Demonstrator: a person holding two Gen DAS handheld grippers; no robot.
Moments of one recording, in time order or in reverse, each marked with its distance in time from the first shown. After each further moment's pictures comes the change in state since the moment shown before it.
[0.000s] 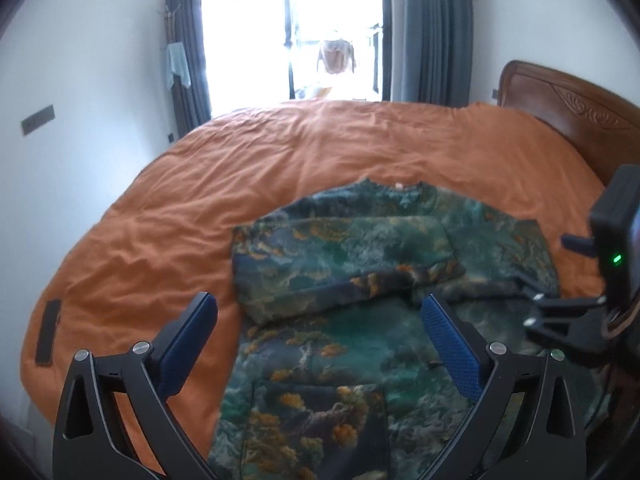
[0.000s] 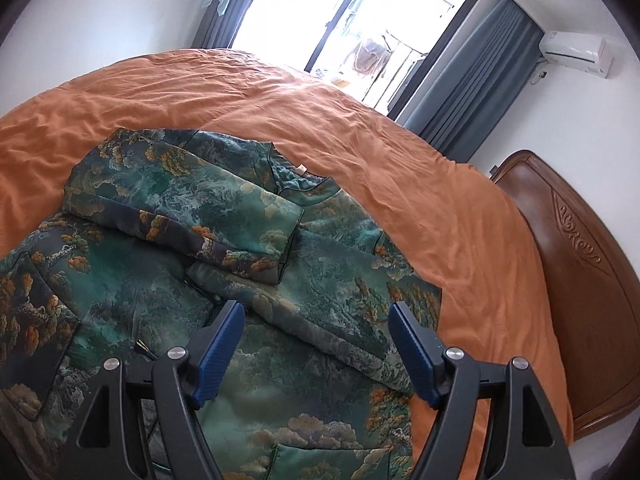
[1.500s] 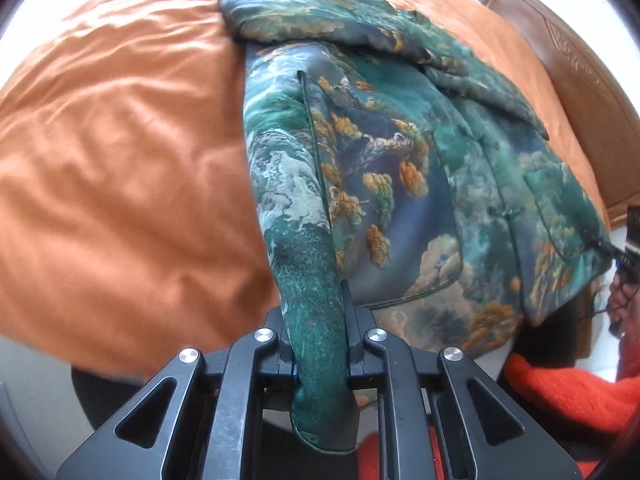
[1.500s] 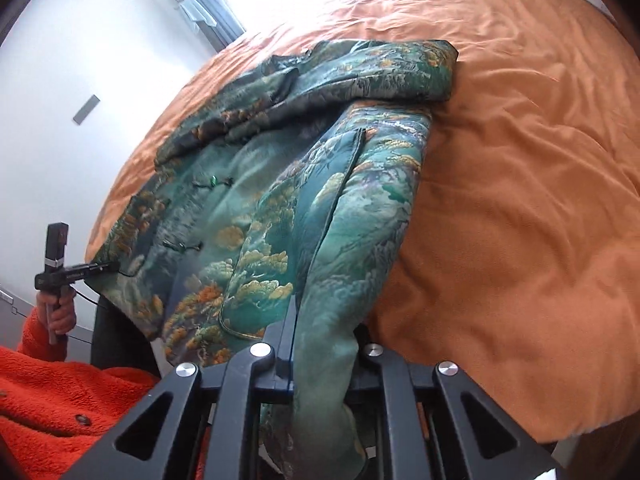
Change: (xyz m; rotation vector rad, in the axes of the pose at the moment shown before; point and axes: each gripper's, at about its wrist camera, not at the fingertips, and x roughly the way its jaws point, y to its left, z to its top) left arm 0.020 0.066 -0.151 -0.092 0.573 -0.334; right arm -0.019 -0.150 -0.238 0.475 0.252 0.707
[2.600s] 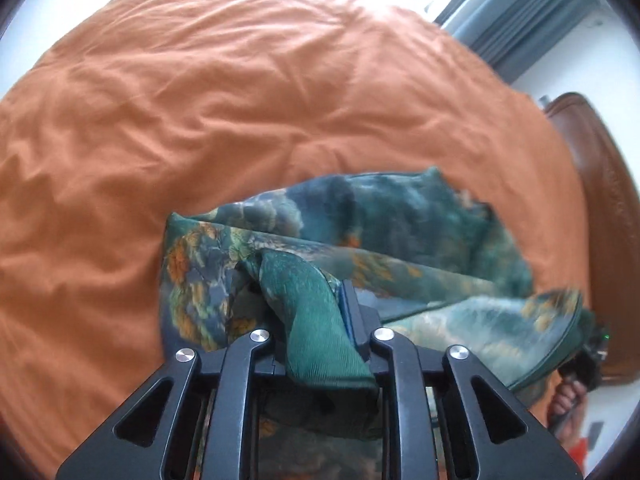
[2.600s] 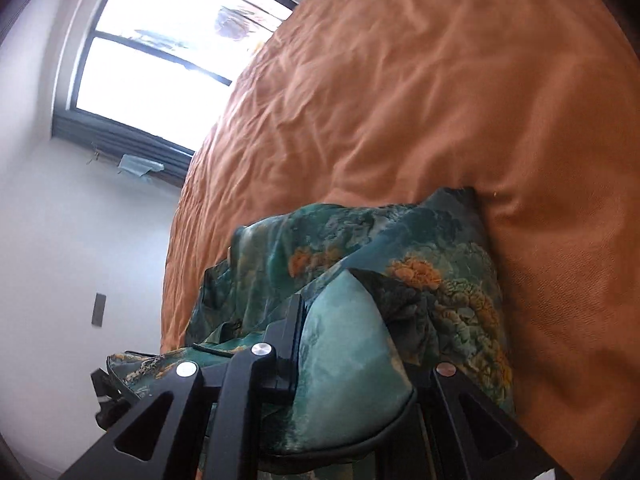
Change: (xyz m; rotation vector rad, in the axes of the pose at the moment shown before) left arm 0.045 0.048 0.285 -0.288 -0.130 0.030; right arm 0.140 -0.143 0.247 0.601 -0.210 0.202
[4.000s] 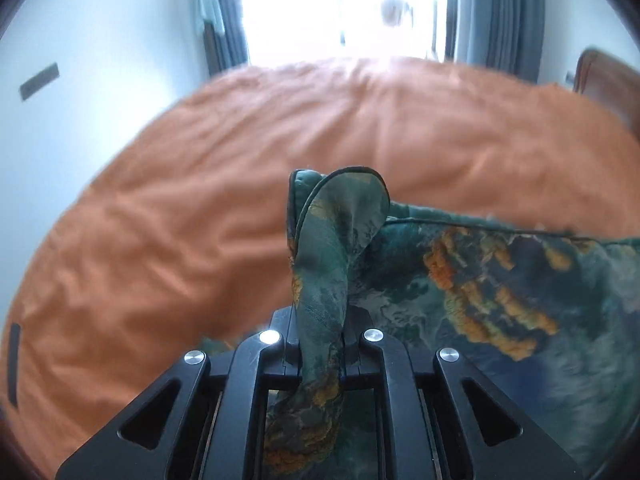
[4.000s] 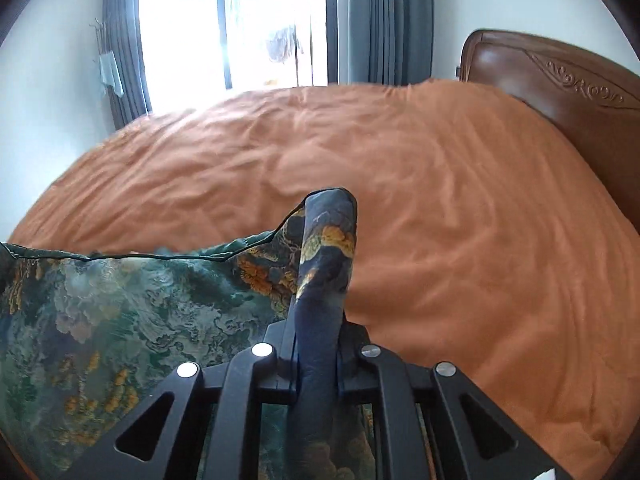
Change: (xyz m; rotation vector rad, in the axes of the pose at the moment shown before) left arm 0.061 -0.039 0.016 0.243 -0.337 0.359; right arm 0.028 0.096 -0.008 -0.686 -0.268 -0.567
